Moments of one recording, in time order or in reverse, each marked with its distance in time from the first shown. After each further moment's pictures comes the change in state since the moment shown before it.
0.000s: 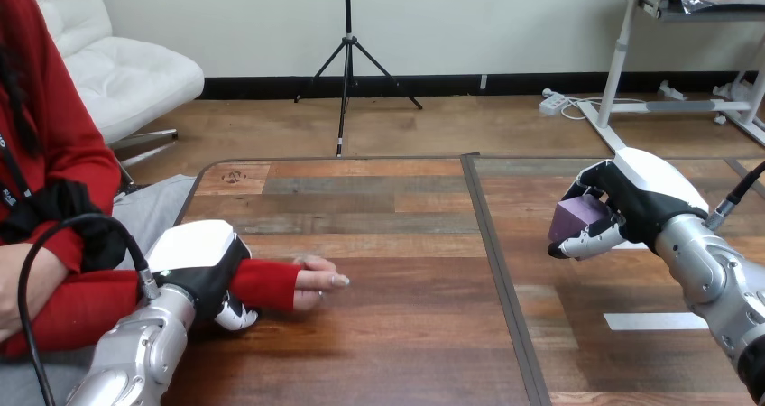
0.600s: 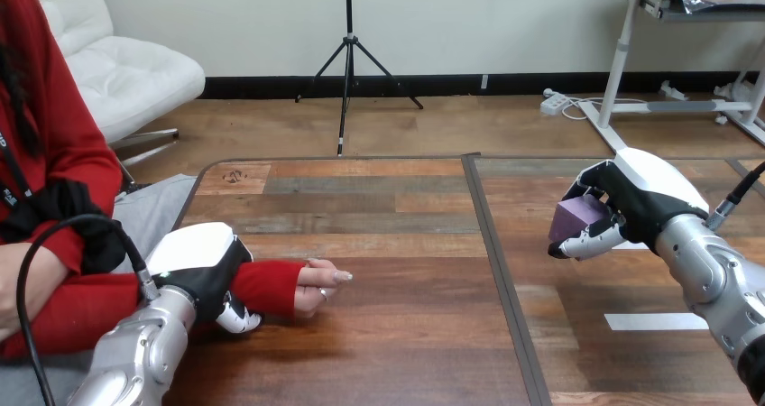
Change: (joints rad) left arm 0.020 0.002 0.003 -0.050 -0.041 0.017 -0.009; right arm 0.000 0.000 0.000 0.000 0.000 0.002 0.000
